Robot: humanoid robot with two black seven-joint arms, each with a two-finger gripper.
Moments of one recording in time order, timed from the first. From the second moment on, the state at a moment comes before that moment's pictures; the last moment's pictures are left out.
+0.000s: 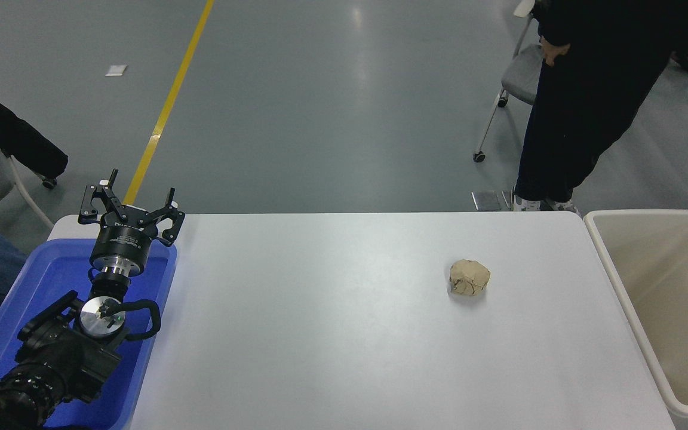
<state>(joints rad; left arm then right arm) -0.65 0.17 -0.94 -0.29 -0.24 -0.69 -0.34 0.95 -0.75 -0.82 0.43 -0.50 -0.12 0.22</state>
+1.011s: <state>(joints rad) -0.65 0.17 -0.94 -0.29 -0.24 -0.69 -0.34 1.76 -0.69 -1.41 0.95 -0.50 0.25 0.22</state>
